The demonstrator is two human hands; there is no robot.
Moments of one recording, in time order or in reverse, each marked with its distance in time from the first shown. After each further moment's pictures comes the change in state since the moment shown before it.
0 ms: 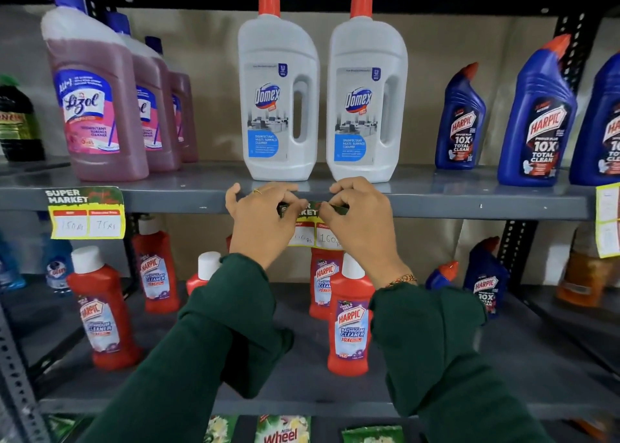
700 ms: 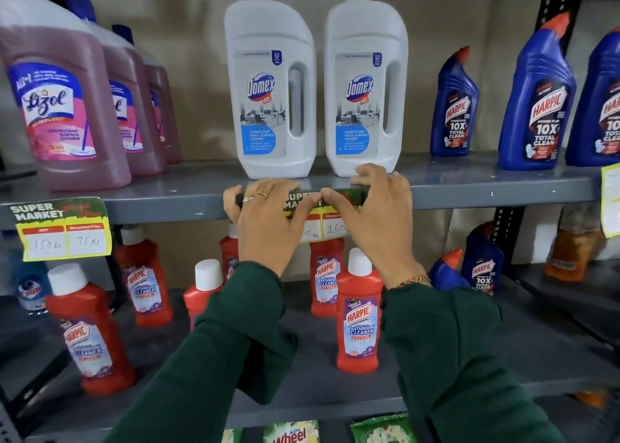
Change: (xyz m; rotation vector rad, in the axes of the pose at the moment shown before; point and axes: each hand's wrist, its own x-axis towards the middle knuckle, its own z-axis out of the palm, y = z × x) left_hand 0.003 -0.012 0.011 0.007 0.128 0.113; right_hand 0.000 0.003 0.008 -0.109 0.138 0.169
